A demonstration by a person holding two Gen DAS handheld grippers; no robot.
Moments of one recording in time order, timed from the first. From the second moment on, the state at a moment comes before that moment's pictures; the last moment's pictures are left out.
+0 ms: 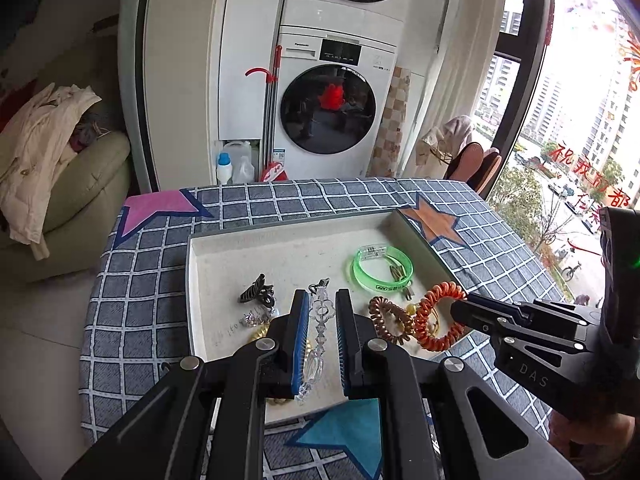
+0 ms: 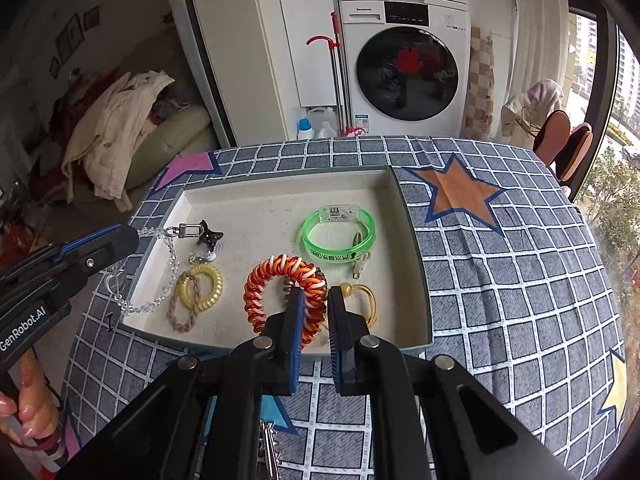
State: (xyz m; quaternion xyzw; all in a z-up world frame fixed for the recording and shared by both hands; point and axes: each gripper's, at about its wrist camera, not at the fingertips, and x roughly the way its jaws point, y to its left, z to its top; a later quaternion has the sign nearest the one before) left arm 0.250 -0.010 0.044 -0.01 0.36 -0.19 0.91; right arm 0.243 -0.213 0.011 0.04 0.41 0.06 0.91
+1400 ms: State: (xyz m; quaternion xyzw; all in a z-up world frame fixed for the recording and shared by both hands) left arm 0.280 -0.020 -0.025 0.07 0.39 -0.09 0.91; right arm 0.286 -0.223 -0.040 0.07 0.44 0.04 0.90
